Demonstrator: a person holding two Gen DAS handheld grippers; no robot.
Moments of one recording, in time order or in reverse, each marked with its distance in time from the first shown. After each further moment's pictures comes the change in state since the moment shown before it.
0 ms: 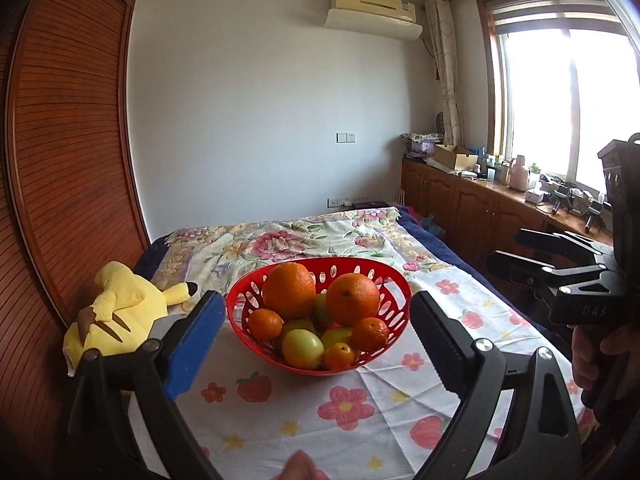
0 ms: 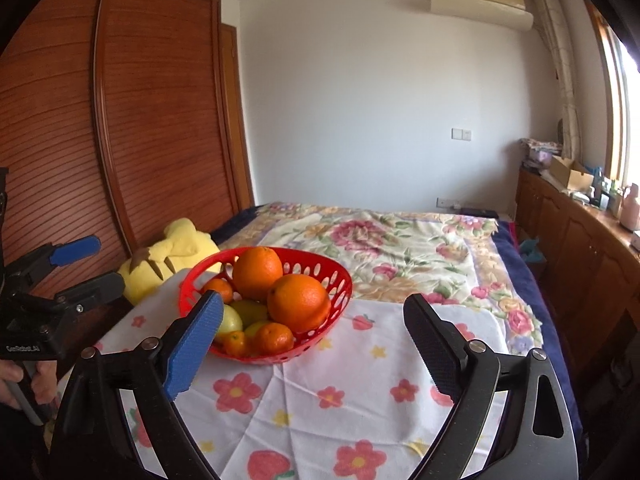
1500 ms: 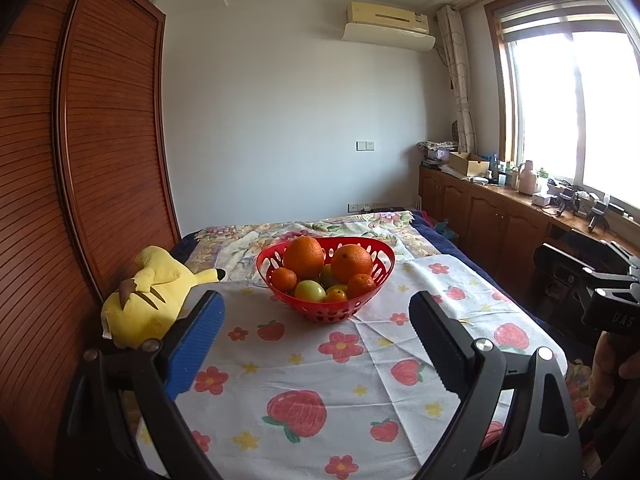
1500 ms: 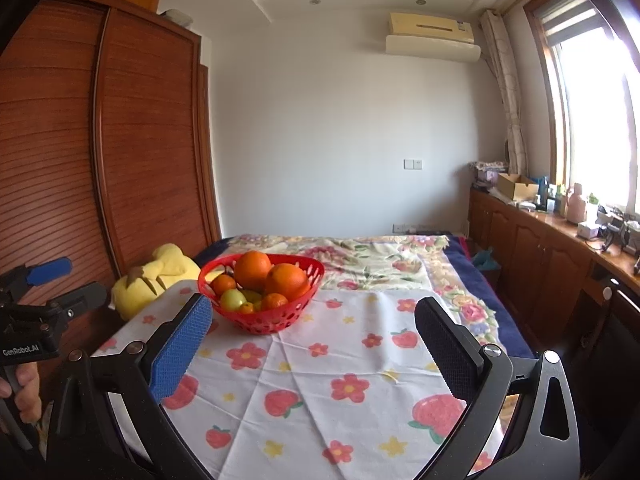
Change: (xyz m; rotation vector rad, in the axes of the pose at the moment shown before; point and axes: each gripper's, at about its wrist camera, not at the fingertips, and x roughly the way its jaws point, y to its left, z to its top) left arm -0.111 -0.026 -0.048 -0.019 -0.033 0.088; right arm -0.135 0.040 -0.060 0.038 -0.145 -0.161
